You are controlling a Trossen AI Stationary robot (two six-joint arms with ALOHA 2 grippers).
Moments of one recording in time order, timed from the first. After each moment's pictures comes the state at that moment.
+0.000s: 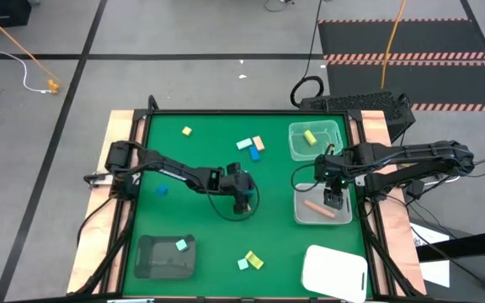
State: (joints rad) left arm -0.05 1.94 1.07 0.01 -0.22 -0.08; right arm 0.00 1.04 0.85 -1.18 -0.15 0.35
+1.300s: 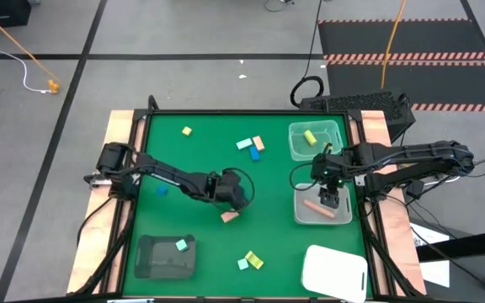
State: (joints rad) left arm -0.13 1.87 1.07 -0.27 -0.36 -0.89; right arm 0.00 1.04 0.85 -1.08 -0.12 0.31
